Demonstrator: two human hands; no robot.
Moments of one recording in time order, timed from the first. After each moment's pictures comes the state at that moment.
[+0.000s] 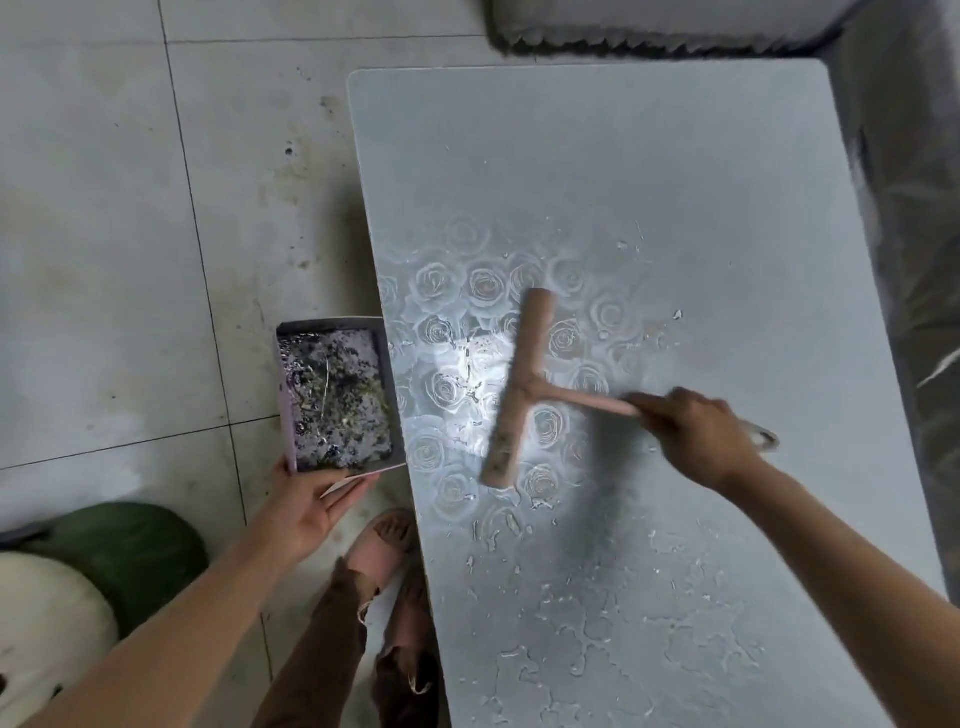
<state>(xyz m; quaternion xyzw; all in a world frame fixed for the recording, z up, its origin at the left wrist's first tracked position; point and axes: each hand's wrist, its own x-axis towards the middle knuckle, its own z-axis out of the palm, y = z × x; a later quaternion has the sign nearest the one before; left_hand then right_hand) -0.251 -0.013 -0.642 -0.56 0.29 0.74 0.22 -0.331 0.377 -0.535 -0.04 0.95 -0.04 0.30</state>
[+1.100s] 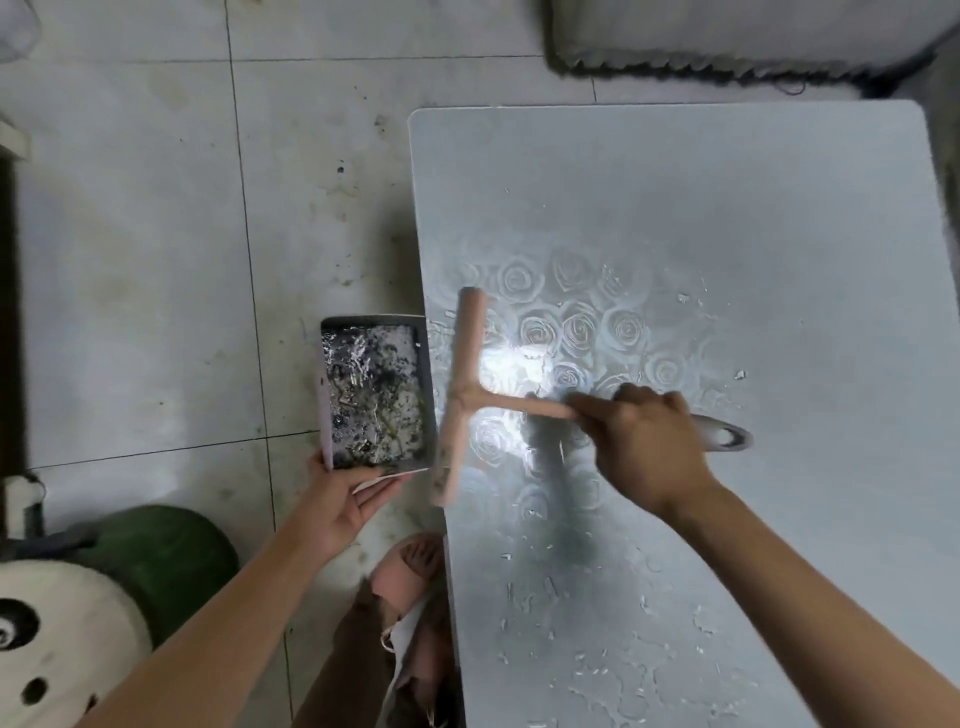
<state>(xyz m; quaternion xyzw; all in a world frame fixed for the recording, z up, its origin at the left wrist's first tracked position) -0.299 -0.023 -0.648 -0.55 0.30 0.75 0.21 -0.392 0.257 -0.525 -0.13 0.96 0.00 0.23</state>
